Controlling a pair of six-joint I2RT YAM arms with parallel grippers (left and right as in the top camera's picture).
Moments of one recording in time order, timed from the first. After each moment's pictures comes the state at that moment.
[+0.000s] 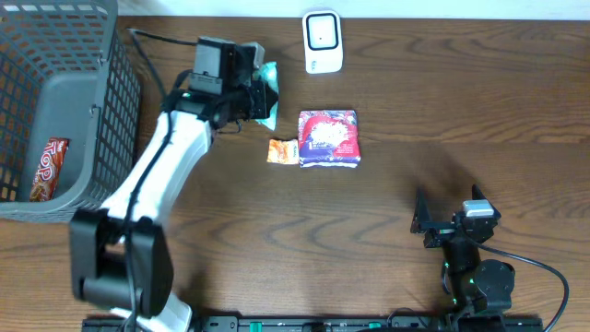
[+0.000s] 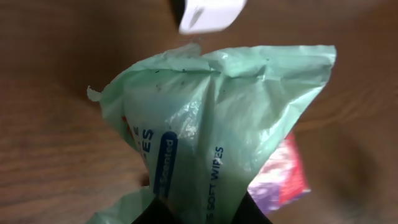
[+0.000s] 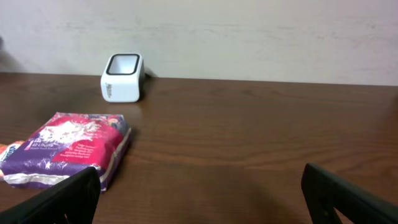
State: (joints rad) left arm -0.23 1.75 1.35 -0.48 0.38 -0.25; right arm 0.06 0.02 0.01 -0.07 -0.02 0.01
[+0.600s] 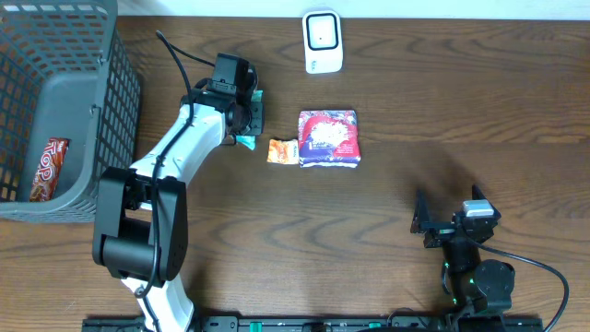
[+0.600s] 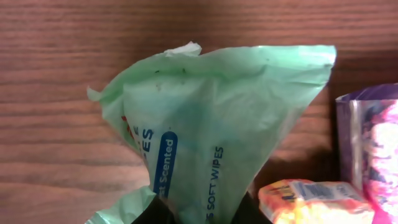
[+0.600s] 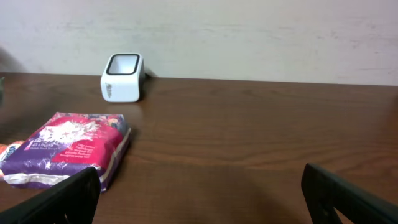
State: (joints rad) left arm -0.24 1.92 1.35 -0.57 0.07 -0.17; right arm 0.06 0.02 0.01 -0.07 -0.02 0.01
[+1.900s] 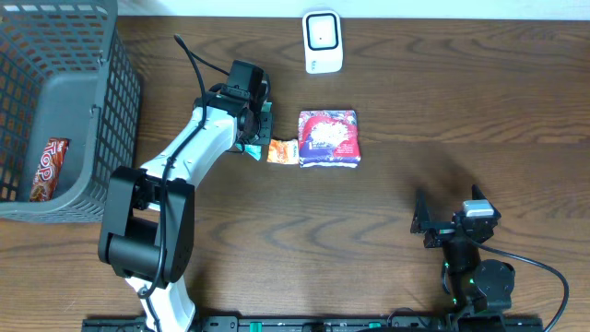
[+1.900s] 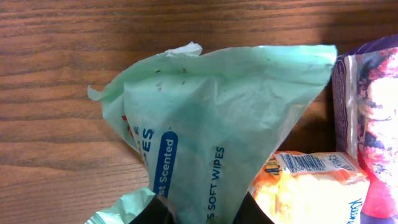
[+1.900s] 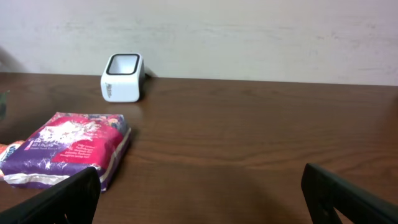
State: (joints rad) left arm -0.30 1.93 1.35 -0.62 0.05 -0.16; right arm 0.06 0.02 0.01 -0.07 -0.02 0.01
